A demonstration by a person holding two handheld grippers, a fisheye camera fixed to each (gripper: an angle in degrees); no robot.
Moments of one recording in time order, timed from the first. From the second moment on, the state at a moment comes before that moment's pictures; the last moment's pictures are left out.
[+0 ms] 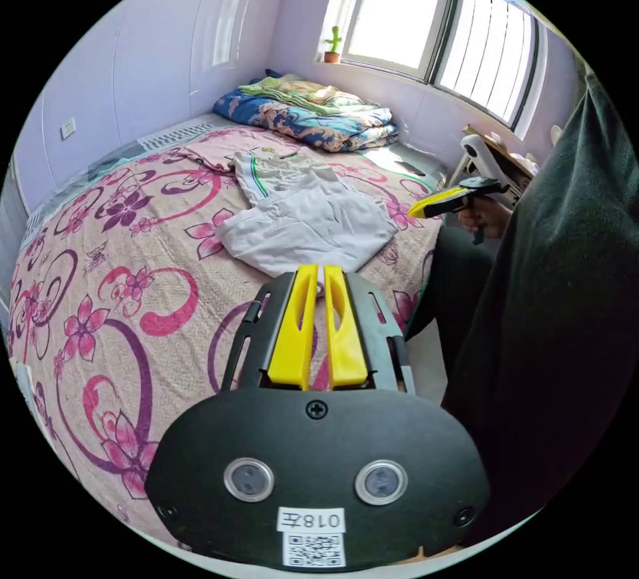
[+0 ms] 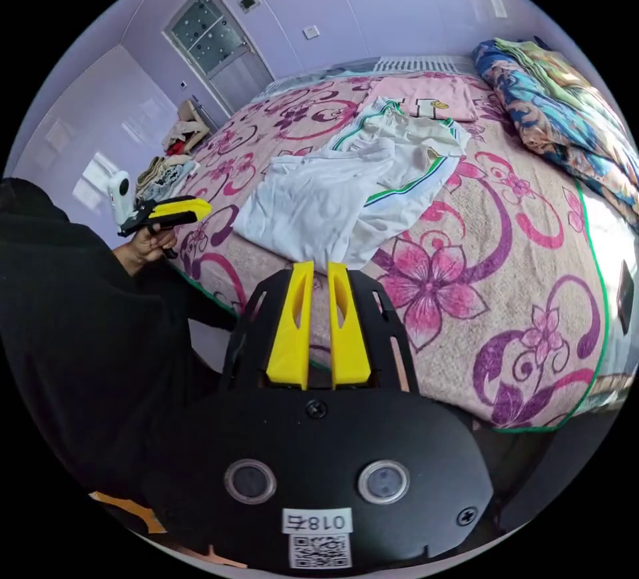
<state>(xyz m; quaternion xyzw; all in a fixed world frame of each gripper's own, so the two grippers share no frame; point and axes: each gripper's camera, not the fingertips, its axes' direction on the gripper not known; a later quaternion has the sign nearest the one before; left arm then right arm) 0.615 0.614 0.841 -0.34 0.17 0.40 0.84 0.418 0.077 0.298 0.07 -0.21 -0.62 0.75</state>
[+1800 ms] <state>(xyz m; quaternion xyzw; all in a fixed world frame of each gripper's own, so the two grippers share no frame) 0.659 0.609 1.069 -0.50 -0.01 0.38 0.78 0.434 0.305 0.328 0.08 -0.05 -0.73 0.68</state>
